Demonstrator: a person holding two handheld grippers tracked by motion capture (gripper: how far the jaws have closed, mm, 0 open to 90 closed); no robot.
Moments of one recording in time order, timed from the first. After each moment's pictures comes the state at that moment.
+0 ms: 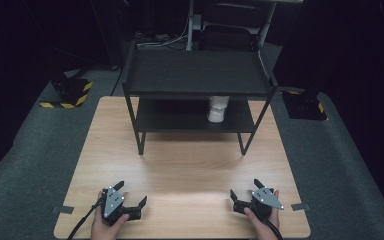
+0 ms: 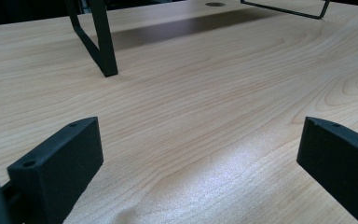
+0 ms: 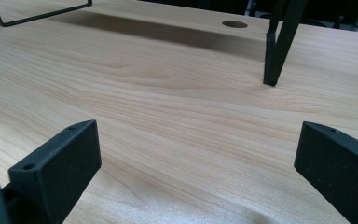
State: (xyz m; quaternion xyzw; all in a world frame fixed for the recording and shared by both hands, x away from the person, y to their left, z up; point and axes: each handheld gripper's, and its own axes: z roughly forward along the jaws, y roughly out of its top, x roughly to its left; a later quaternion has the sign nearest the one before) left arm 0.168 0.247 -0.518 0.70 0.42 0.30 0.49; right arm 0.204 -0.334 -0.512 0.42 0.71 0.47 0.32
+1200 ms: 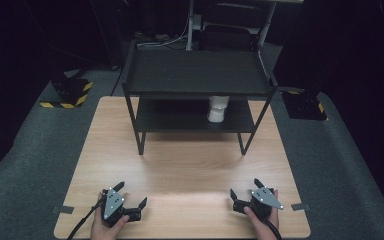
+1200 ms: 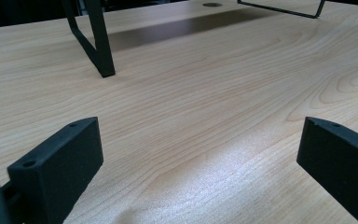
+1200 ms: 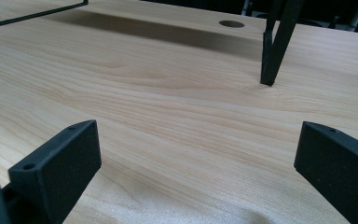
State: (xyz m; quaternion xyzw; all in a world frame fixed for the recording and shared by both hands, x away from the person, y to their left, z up) left arm 0.167 0.247 -0.517 0.71 0.42 0.30 0.49; right arm 0.203 -0.330 -0.513 0.42 0.70 0.47 0.33
